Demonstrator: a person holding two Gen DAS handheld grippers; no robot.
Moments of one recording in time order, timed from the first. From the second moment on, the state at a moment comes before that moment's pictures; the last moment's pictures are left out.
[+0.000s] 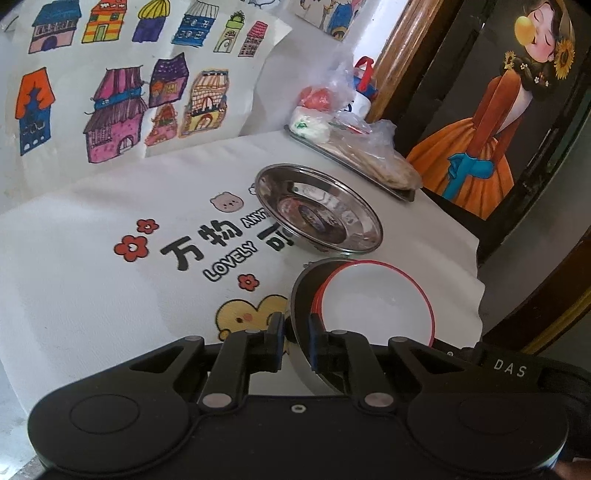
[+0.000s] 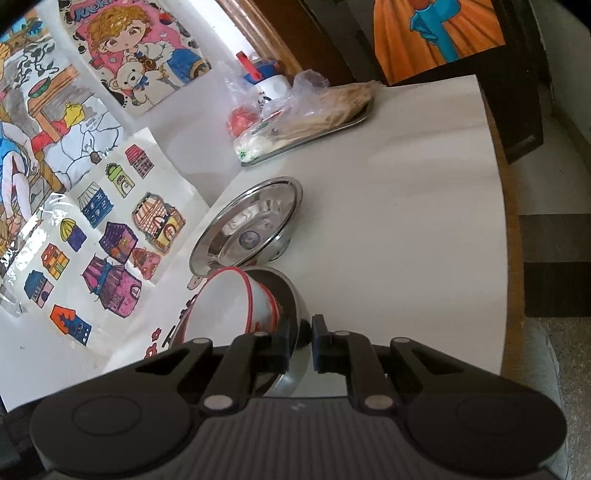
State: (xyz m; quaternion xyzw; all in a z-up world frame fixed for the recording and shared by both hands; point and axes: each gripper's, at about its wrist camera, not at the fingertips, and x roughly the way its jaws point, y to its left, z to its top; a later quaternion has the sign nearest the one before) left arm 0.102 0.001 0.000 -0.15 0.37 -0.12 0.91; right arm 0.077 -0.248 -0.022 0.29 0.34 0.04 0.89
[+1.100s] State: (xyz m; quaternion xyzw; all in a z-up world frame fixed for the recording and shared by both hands) left arm 0.112 -0.021 0.004 -0.13 0.35 -0.14 0.92; right arm 0.080 -0.261 -0.023 0.30 0.33 0.02 0.89
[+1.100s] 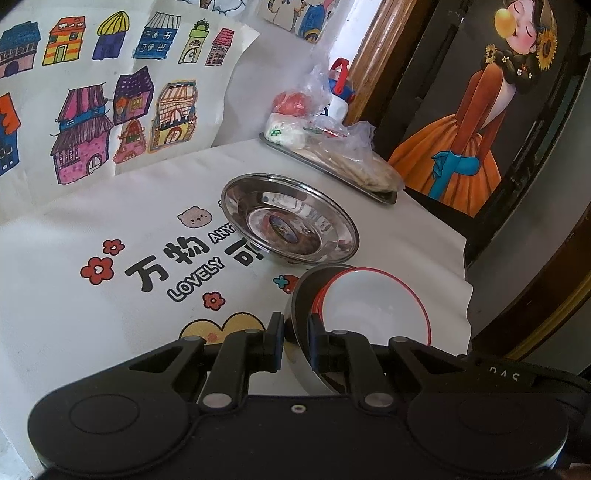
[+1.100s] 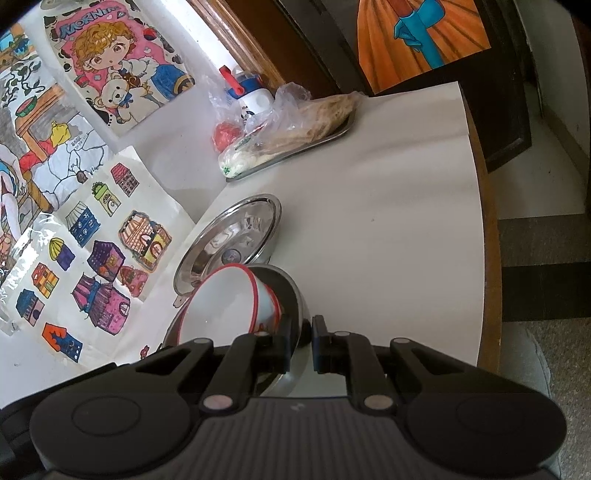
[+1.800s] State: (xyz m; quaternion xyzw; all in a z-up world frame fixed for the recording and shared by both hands) left arm 0.126 -0.041 0.014 -0.12 0.33 -0.16 0.92; right arm 0.085 -0.271 -0.017 0.30 0.31 0.00 0.90
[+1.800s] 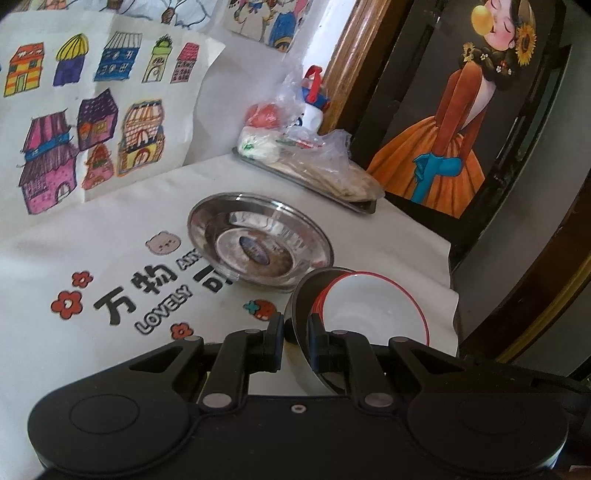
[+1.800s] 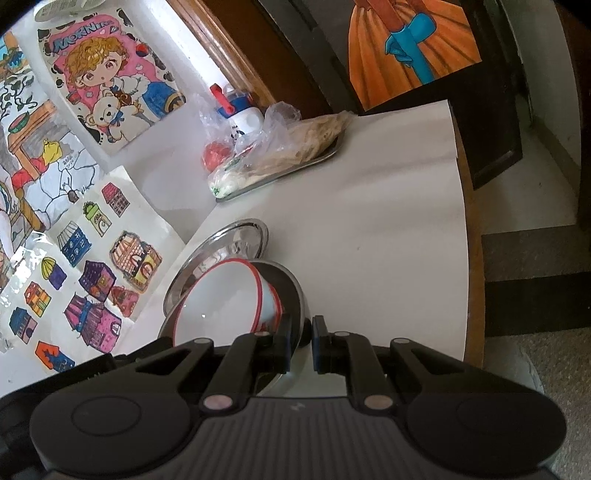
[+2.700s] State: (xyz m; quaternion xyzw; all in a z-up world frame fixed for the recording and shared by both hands) left arm 0.144 -0.050 0.025 -0.11 0.31 -0.17 0.93; right arm 0.108 -0.273 -0.005 0.29 0.28 0.00 0.91
